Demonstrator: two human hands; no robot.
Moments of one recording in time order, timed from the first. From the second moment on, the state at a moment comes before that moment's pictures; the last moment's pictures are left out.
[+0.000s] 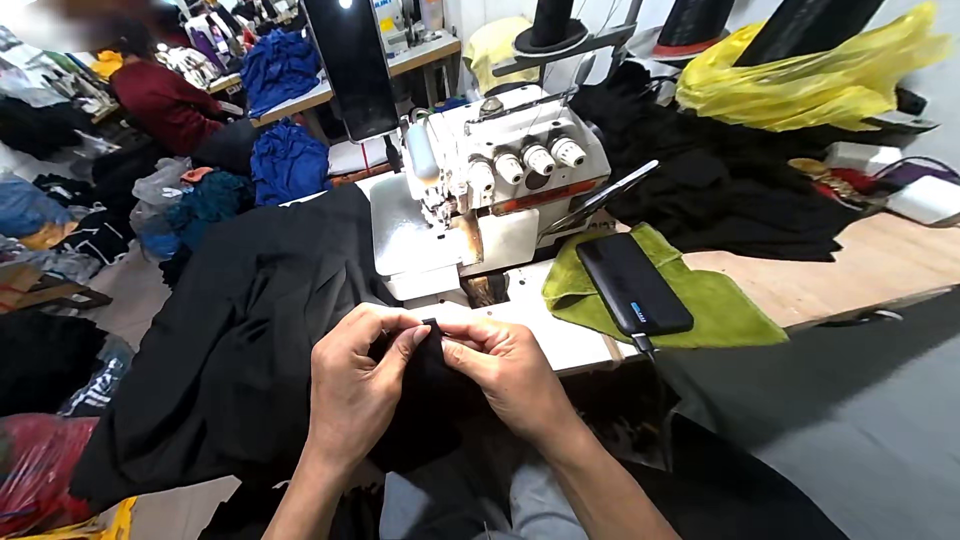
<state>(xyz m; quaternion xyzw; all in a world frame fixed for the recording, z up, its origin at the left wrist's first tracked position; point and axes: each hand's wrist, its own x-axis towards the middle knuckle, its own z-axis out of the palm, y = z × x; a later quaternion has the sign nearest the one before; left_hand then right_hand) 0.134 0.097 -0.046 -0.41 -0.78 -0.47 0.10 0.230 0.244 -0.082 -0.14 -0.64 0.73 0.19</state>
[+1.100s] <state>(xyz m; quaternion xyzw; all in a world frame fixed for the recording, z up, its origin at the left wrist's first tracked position) 0.097 0.096 0.002 -0.25 -0.80 -0.53 0.15 0.234 0.197 -0.132 -0.28 -0.61 0.70 0.24</state>
